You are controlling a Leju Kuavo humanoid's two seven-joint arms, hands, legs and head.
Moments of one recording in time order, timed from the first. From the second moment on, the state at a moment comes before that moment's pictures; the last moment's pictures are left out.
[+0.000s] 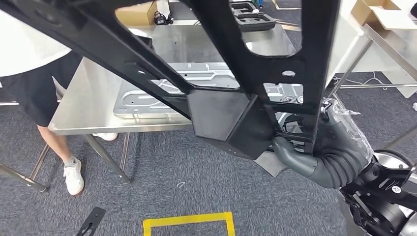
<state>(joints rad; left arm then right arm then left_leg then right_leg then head) -0.08 -0.02 0.29 -0.17 -0.96 0.07 -0.03 -0.42 -0.30 0.14 -2.03 -0.49 0.13 0.11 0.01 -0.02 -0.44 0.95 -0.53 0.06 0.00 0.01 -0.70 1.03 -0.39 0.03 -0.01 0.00</state>
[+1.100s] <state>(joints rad) -0.09 -0.02 0.29 -0.17 -0.97 0.06 -0.03 -0.43 -0.31 0.14 -2.04 -0.49 0.14 0.10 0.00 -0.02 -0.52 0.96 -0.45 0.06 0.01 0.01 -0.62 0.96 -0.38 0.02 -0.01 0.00</state>
